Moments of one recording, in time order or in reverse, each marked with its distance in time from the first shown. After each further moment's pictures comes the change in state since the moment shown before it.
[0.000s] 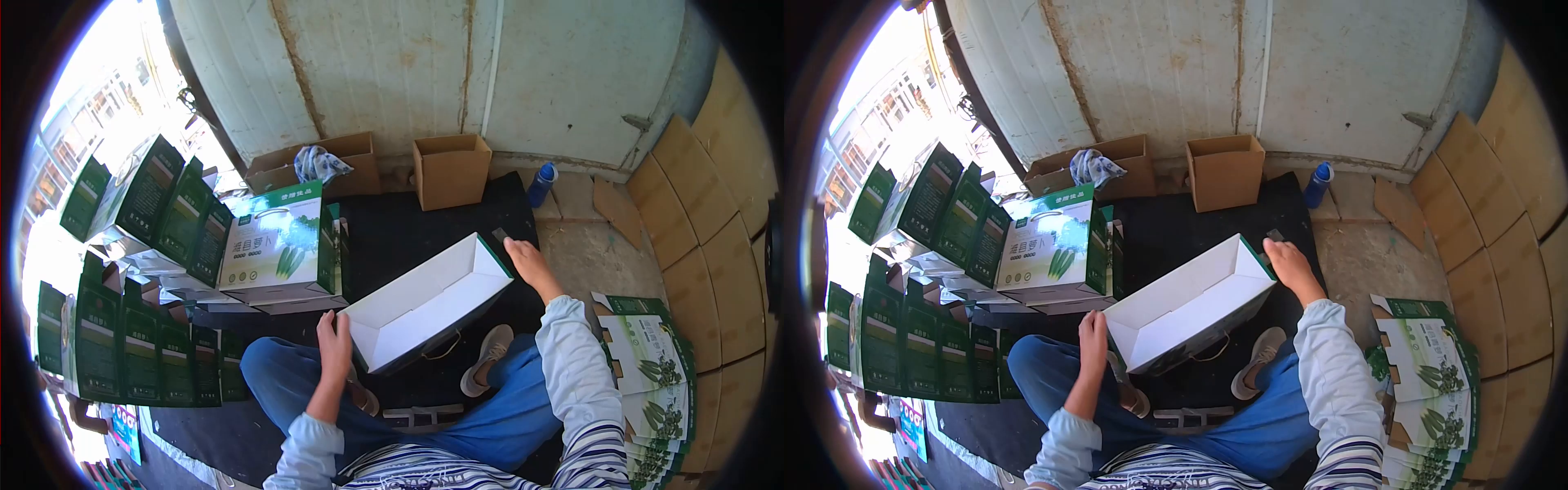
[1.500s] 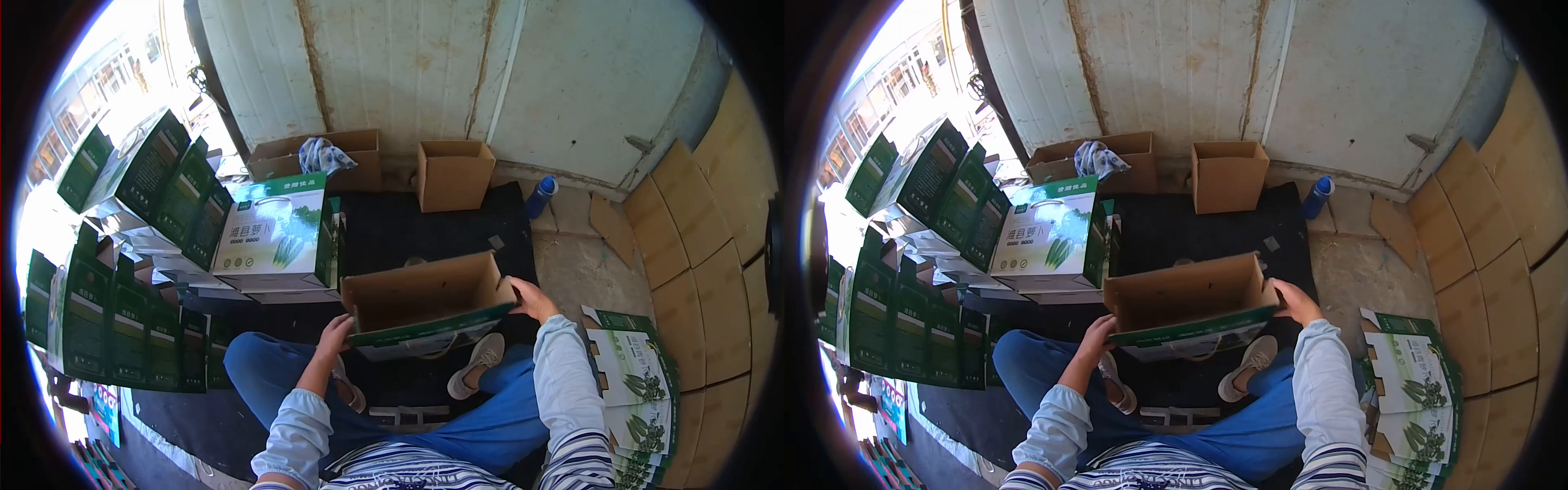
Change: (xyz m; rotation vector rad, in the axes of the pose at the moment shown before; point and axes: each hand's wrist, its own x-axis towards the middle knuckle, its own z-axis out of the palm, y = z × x) left_hand 0.020 -0.052 0.007 -0.317 -0.365 -0.466; right_hand -0.037 0.041 0.011 0.787 -0.381 0.608
